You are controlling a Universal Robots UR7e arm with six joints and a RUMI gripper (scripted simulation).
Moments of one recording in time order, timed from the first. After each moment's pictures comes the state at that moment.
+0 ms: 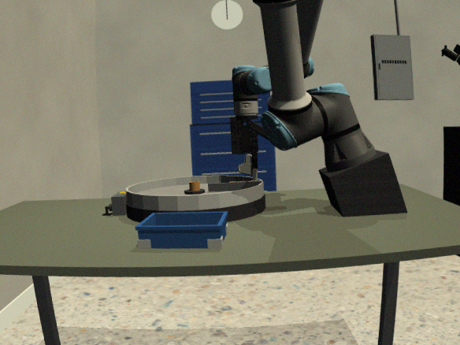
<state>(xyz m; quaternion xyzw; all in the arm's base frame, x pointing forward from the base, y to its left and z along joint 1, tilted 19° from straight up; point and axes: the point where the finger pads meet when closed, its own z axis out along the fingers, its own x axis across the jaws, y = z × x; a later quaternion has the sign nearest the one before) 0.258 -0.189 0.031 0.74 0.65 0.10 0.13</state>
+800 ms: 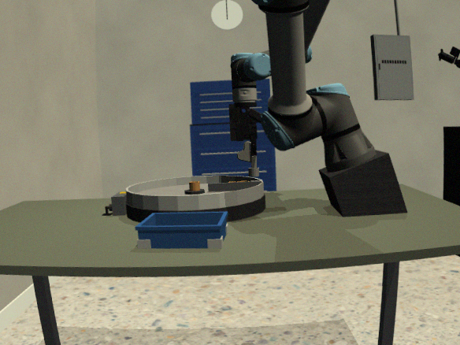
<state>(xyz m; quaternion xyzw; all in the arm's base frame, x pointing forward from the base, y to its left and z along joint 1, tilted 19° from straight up) 0.246 -0.188 0.070 0.74 0.65 0.10 0.13</state>
